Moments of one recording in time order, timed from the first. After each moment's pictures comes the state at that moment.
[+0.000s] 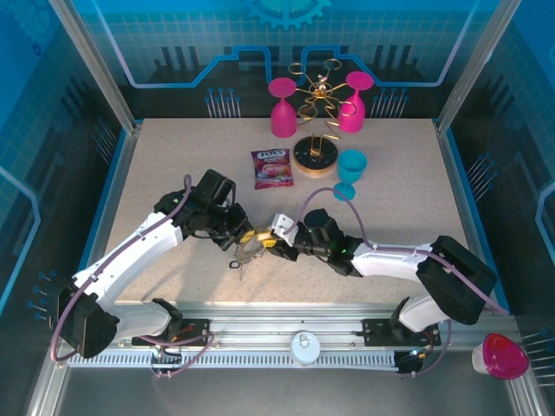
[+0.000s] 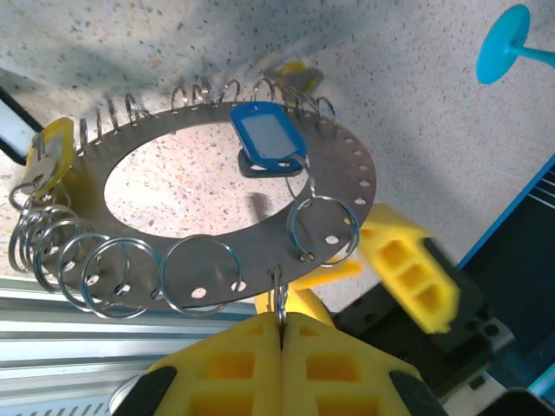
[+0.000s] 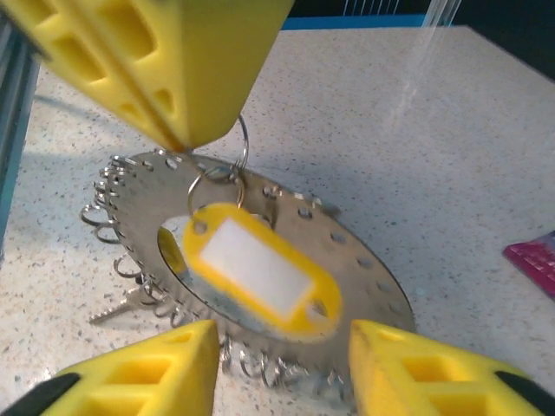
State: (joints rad) left arm -0.51 1.24 1.07 -0.91 0.36 -1.33; right arm 0.86 1.43 0.59 0.45 -0.25 -0.25
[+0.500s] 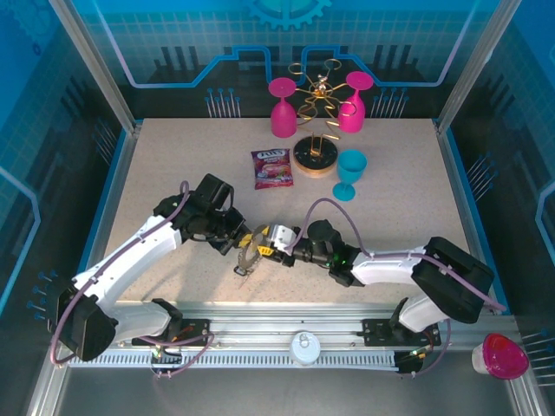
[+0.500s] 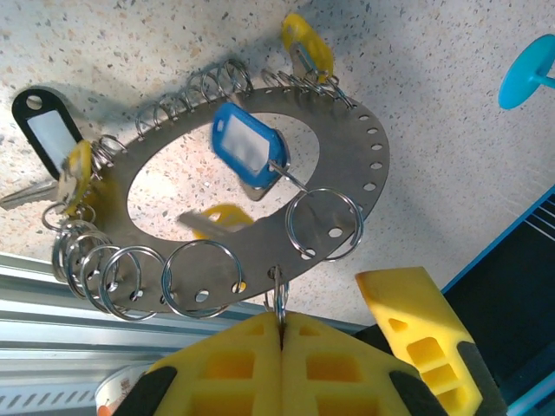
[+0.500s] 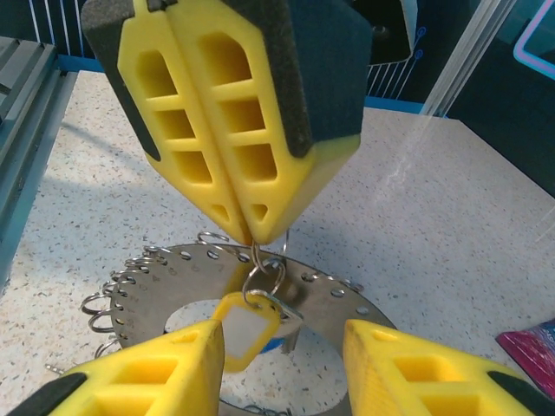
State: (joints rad) left arm -0.51 1.21 1.02 -0.89 0.37 -1.43; right arm 0.93 1.49 0.53 0.71 -0.23 -0.34
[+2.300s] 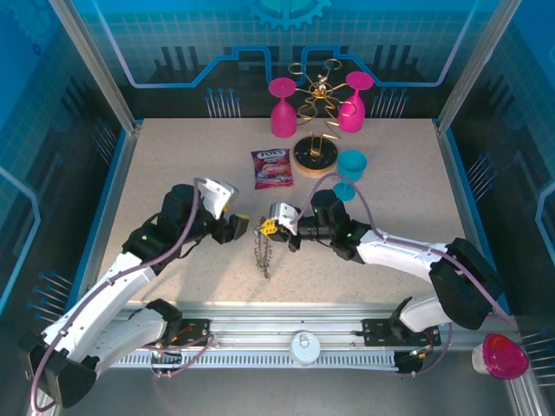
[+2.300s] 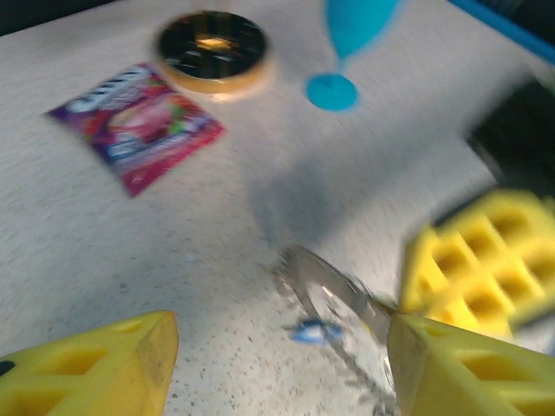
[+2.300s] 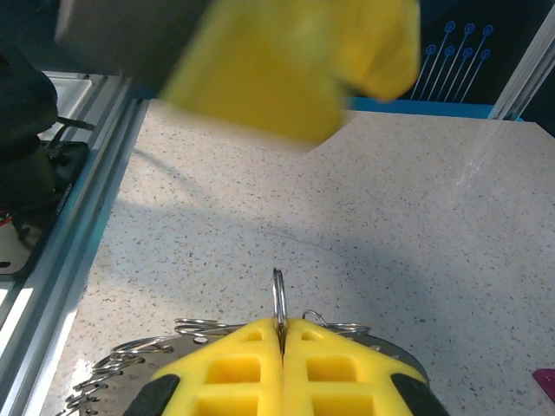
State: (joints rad) left arm -0.46 0.89 0.81 -0.51 0.28 0.09; right arm 0.76 1.42 0.76 0.29 -0.58 -0.36
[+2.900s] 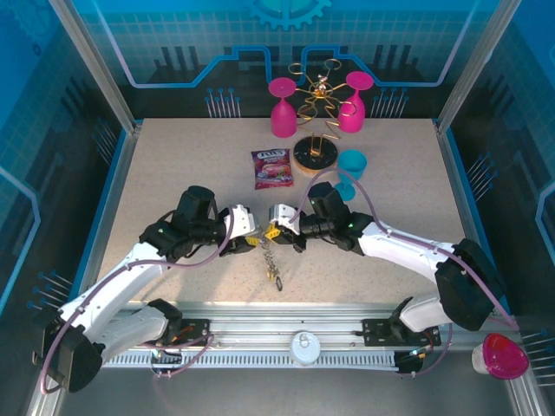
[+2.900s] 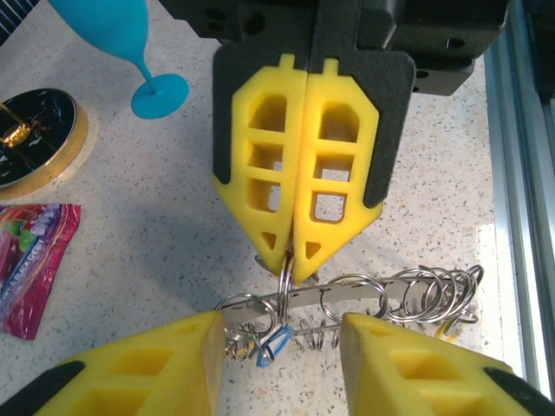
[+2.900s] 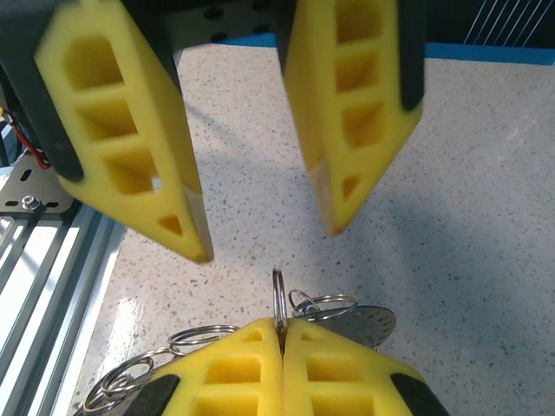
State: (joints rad) left arm -0.46 1.01 0.76 -0.46 0.58 0.66; right arm 0.74 1.41 0.85 0.00 -0.63 -0.47
